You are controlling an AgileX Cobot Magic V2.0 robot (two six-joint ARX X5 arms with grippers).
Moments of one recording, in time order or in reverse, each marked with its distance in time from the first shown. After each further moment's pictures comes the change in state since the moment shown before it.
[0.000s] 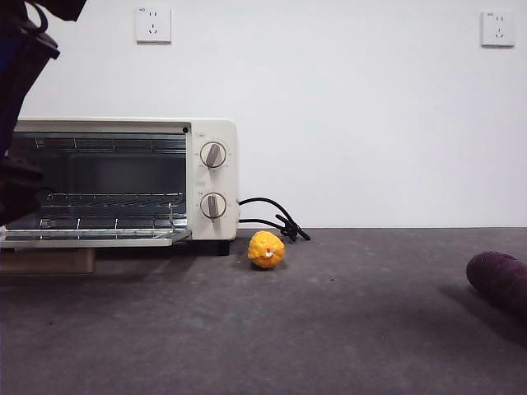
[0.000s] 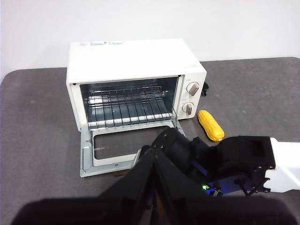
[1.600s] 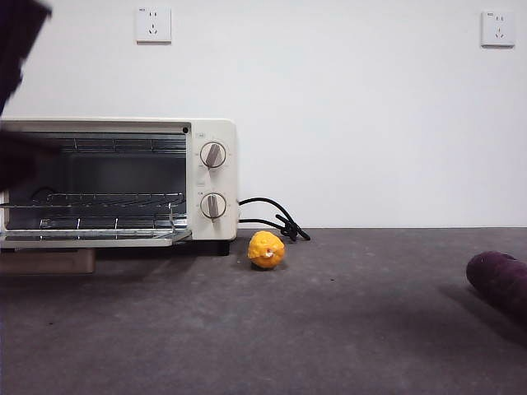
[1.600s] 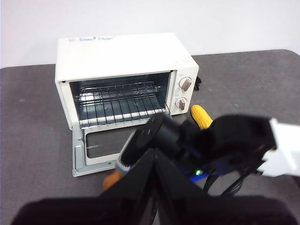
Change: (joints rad) left arm -0.039 0.024 0.000 -0.001 0.003 0.001; right arm -0.002 0.076 0.306 -0.298 0.109 0.123
